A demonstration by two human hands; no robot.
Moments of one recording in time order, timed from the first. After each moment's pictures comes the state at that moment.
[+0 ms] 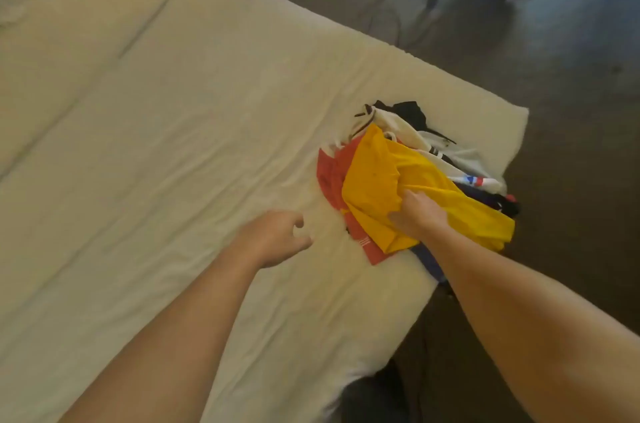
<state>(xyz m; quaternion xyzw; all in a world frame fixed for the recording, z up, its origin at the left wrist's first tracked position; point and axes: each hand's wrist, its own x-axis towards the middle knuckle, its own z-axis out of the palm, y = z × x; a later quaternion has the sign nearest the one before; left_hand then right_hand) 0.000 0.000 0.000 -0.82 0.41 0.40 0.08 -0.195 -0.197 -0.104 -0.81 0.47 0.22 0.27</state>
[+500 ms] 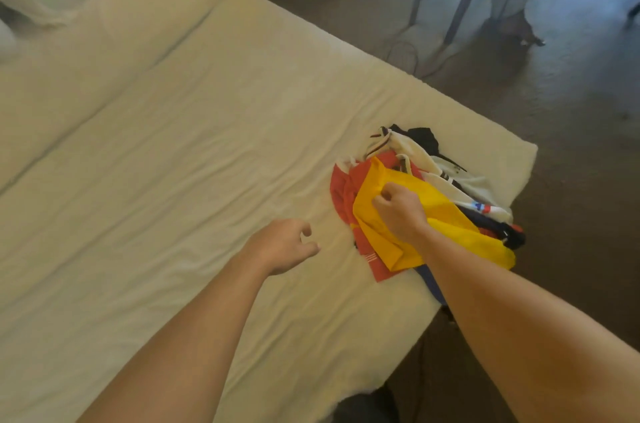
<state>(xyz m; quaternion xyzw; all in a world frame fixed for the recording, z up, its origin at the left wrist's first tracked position) -0.004 0.019 0.019 -0.84 0.35 0.41 0.00 -0.142 -0.175 -0.056 -0.75 0.49 0.02 0.45</state>
